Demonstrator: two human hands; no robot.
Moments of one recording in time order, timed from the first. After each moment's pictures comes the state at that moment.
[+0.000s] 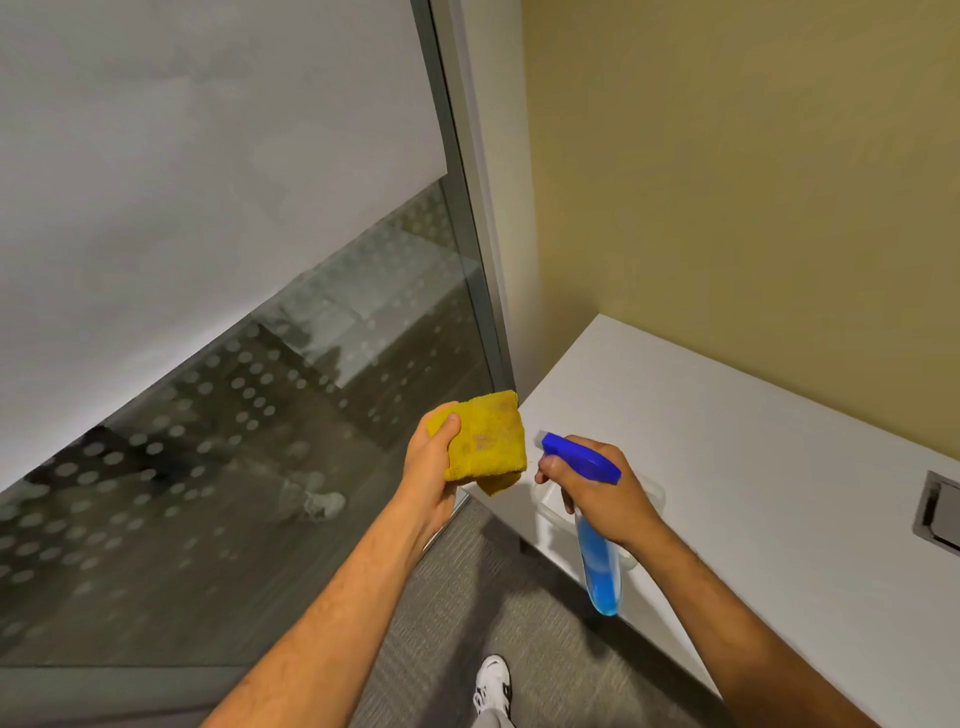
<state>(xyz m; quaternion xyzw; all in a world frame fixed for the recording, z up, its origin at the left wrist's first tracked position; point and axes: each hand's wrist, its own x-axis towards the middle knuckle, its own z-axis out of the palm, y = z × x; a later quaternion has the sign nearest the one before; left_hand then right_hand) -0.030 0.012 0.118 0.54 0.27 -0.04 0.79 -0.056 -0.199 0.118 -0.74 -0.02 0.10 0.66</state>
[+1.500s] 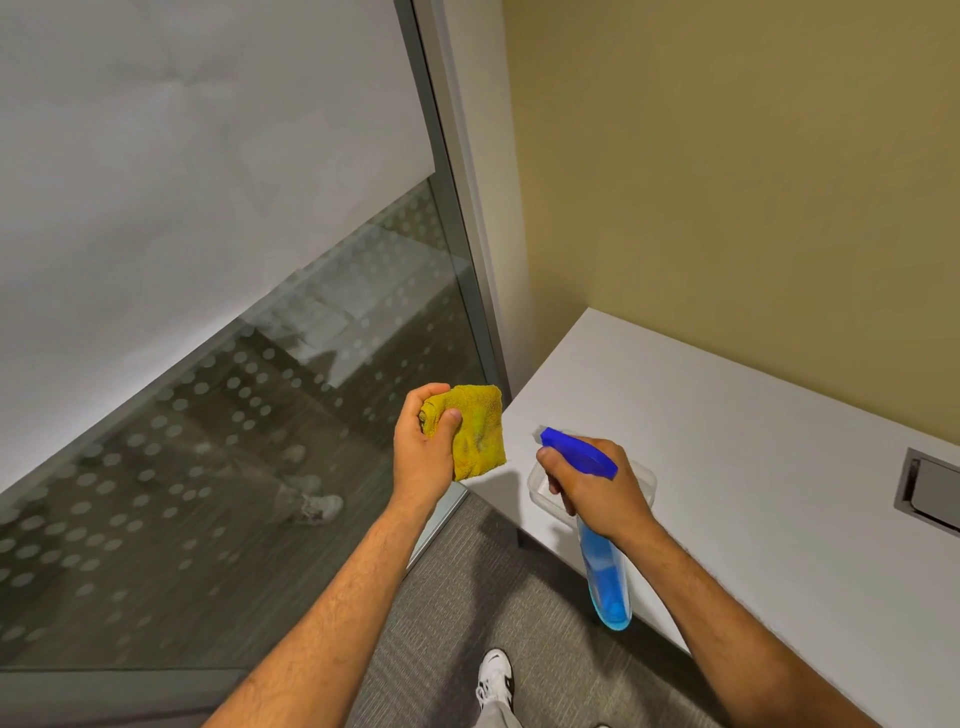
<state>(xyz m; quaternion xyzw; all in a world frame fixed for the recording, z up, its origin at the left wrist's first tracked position) -0.042 0.015 0.126 0.77 0.13 0.12 0.61 -0.082 -0.196 0.124 -0.74 0.04 0.06 0.67</state>
